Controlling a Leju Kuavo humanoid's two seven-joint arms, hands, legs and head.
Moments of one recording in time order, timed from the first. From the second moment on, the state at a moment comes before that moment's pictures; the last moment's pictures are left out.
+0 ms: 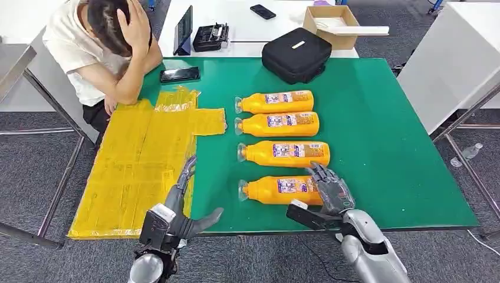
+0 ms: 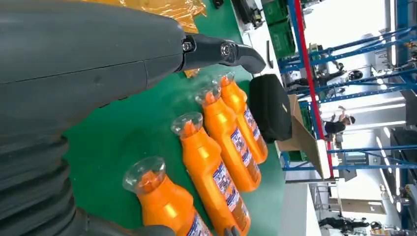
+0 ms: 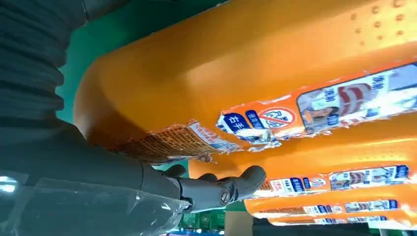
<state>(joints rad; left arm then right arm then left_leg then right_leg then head) -0.01 -0.32 -0.23 -1.35 -0.34 -0.08 -0.47 -0.08 -0.24 0.32 -1.26 1.09 0.07 -0.14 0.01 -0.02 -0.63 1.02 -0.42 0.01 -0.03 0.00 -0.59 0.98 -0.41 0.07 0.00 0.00</state>
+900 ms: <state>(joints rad) -0.03 -0.32 -0.24 -1.33 -0.24 -0.10 -0.50 -0.10 -0.55 0.43 -1.31 0.61 0.30 -0.19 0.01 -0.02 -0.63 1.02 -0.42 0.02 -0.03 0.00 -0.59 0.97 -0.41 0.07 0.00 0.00</state>
